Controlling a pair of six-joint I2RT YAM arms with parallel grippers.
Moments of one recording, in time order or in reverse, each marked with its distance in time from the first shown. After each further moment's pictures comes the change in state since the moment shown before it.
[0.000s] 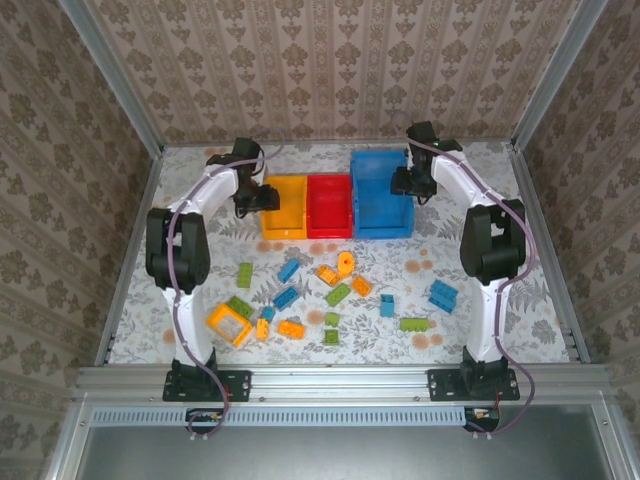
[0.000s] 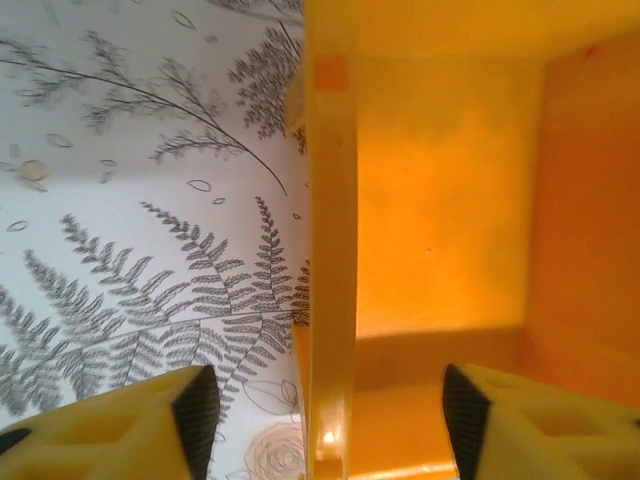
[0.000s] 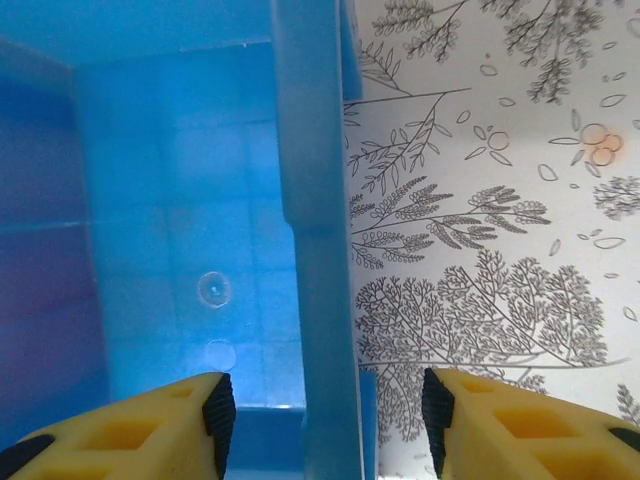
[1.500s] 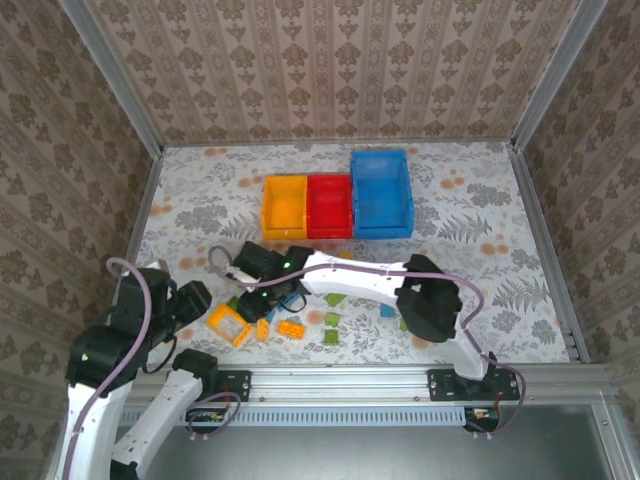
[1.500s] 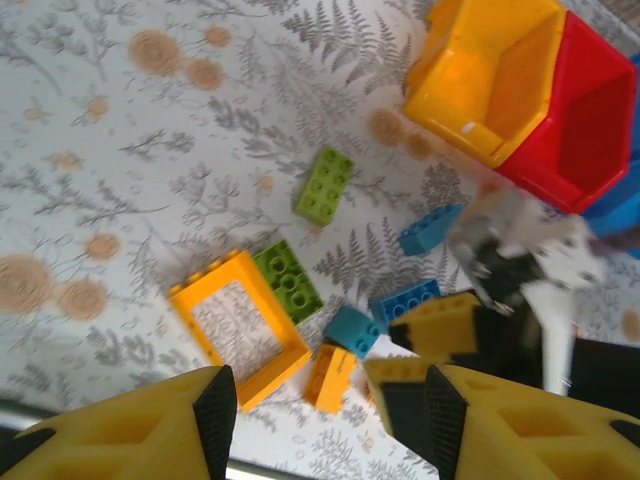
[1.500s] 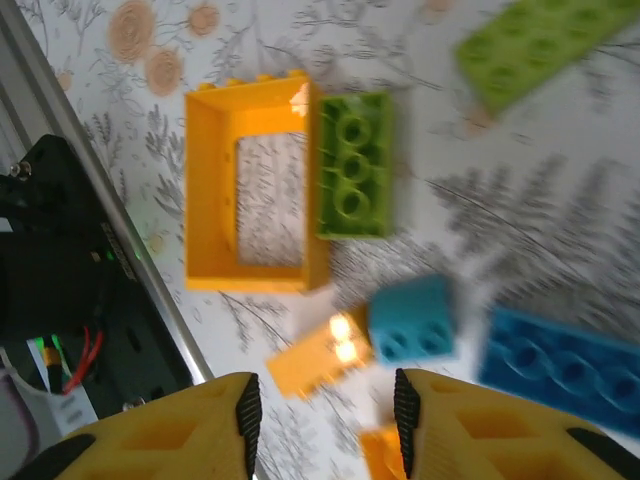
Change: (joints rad) left arm -0.105 -1.508 -0.605 -0.540 -0.217 -0.518; right arm 0.976 0.055 -0.058 0.232 -0.203 0.042
